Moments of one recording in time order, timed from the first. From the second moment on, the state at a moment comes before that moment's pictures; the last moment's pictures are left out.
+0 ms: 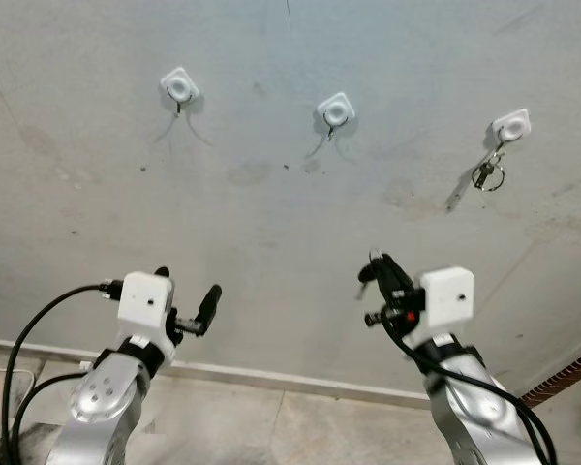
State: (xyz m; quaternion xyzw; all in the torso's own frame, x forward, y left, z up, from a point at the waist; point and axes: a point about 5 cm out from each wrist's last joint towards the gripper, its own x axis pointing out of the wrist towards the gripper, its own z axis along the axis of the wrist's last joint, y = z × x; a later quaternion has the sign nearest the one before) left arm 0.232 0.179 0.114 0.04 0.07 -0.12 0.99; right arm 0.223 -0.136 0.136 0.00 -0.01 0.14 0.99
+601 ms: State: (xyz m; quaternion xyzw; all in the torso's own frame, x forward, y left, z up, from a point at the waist) left arm 0.229 0.182 0.117 0.04 0.08 -0.13 0.99; right arm 0.216 -0.124 0.132 0.03 0.01 0.15 0.99
